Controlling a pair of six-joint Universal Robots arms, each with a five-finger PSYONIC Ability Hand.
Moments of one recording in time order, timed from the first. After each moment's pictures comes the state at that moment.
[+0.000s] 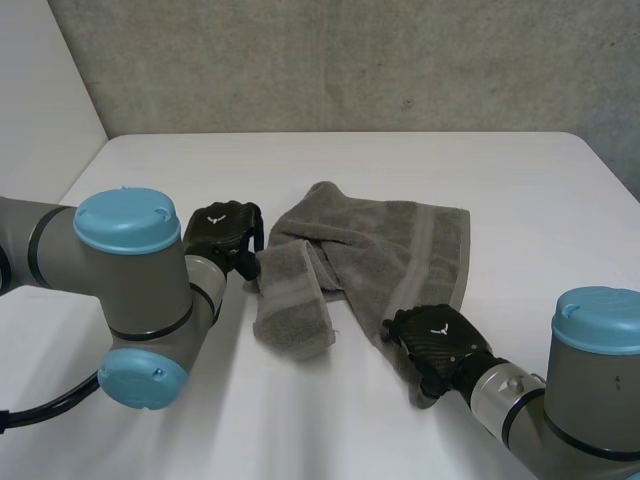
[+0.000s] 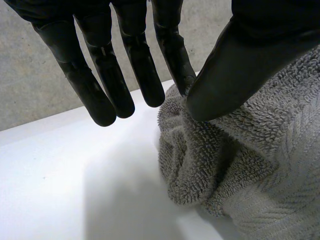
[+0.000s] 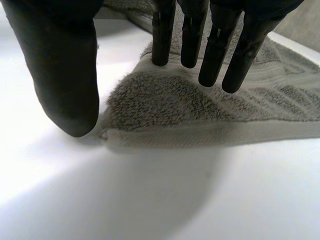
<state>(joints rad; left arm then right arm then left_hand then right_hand) 4.15 -2.13 -1.42 3.30 -1.73 3.10 2.01 -1.20 1.93 -0.23 1.31 2.85 1.27 1.27 1.28 1.27 1.26 0.42 0.43 0.42 0.42 0.25</state>
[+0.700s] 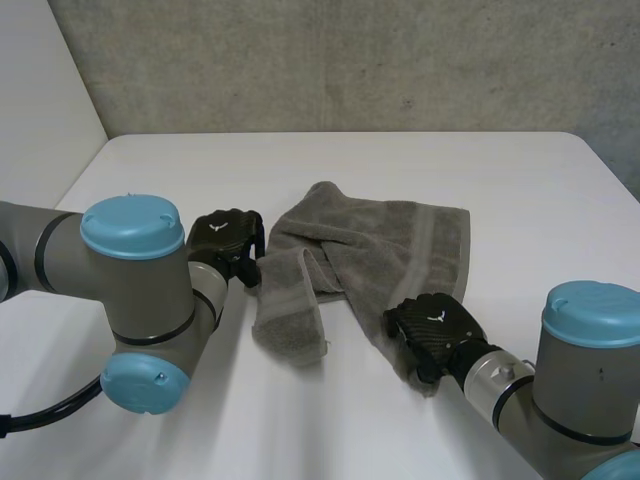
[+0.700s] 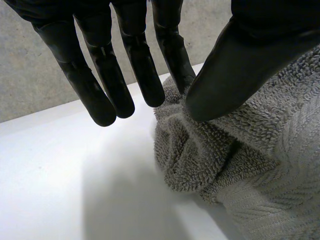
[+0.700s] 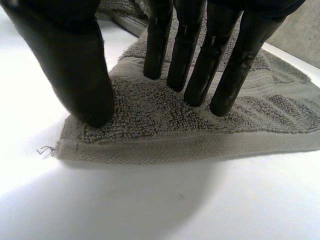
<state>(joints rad) 4.15 -2.14 -1.43 3.30 -1.72 3.10 2.01 -1.14 1.89 -0.28 1.32 2.84 1.27 1.27 1.28 1.27 1.26 0.83 0.83 0.82 0.82 0.63</state>
